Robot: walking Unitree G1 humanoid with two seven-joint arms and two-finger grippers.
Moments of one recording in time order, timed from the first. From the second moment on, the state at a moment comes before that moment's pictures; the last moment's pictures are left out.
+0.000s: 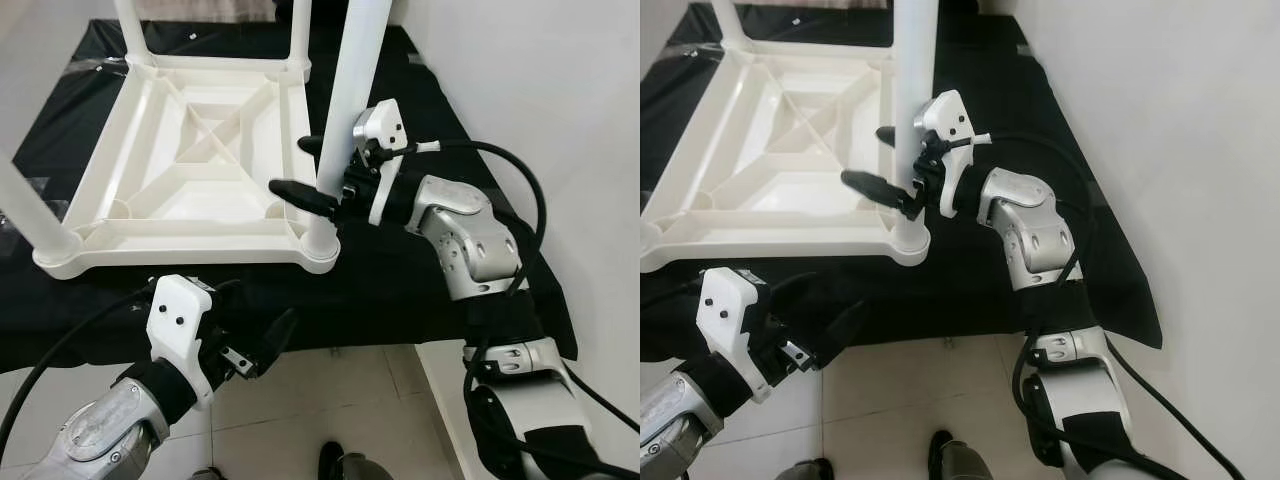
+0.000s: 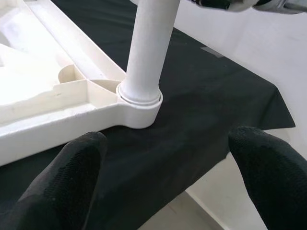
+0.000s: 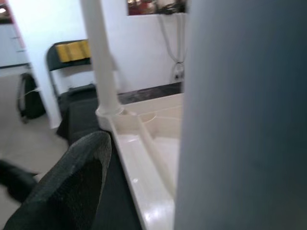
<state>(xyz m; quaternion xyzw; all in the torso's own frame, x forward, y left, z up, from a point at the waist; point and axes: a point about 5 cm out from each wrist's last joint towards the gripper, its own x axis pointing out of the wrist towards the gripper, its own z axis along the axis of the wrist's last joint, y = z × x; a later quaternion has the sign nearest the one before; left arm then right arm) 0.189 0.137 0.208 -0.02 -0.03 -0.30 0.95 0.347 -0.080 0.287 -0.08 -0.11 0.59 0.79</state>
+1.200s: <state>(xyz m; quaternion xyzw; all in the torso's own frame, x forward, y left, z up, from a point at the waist) 0.185 0.137 0.207 -0.02 -0.02 -0.30 0.95 0.350 -0.096 0.259 -0.08 -0.07 0.35 0.93</state>
